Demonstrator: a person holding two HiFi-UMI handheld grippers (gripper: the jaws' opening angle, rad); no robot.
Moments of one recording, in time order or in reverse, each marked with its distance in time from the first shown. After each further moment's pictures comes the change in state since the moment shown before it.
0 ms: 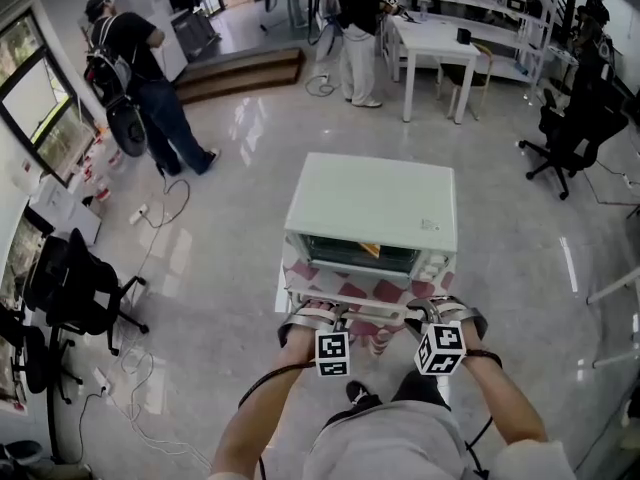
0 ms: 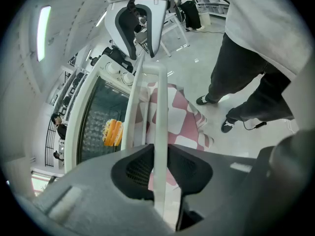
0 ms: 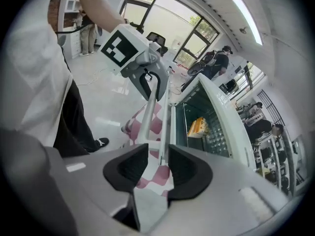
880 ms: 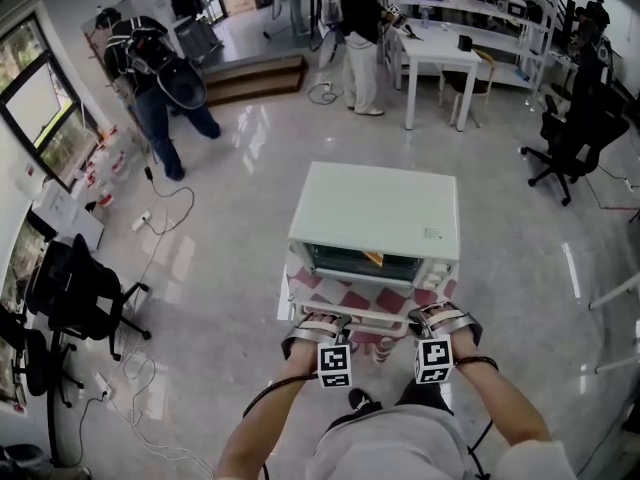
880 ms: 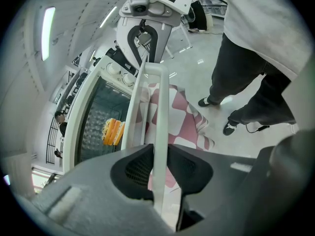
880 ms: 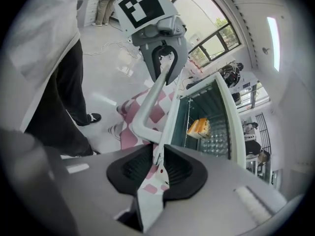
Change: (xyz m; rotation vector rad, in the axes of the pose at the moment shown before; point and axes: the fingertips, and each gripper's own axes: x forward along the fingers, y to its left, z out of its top) left arm 0.001 -0.009 0.002 -0.025 -0.016 0.023; right arm 0.037 0.005 -0.026 -0.280 0.140 -0.115
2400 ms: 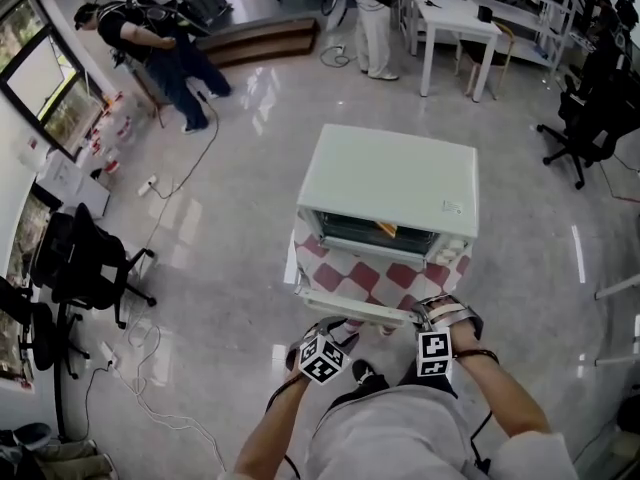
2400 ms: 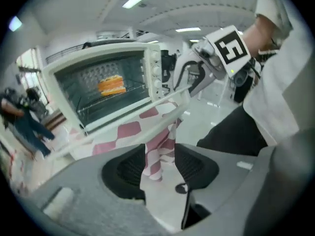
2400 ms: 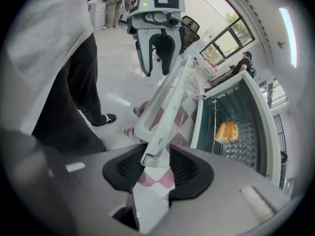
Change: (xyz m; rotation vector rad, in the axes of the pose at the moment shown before) left arm -0.003 -0.087 -0.012 -0.896 -0.235 -0.206; right arm 0.024 0.060 0.011 -0.074 0.016 0.144
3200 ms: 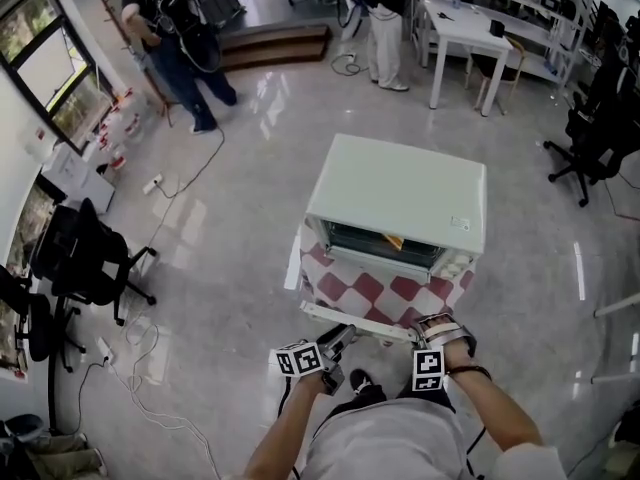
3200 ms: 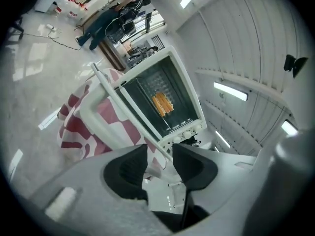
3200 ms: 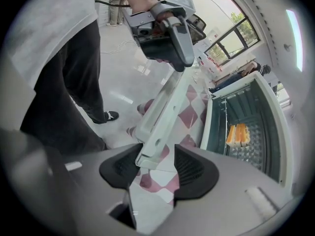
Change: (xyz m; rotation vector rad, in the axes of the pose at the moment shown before) left arm -0.012 0.043 0.009 -1.161 -0.620 -0.208; right arm 0.026 0.025 0.006 -0.034 0.010 0.022
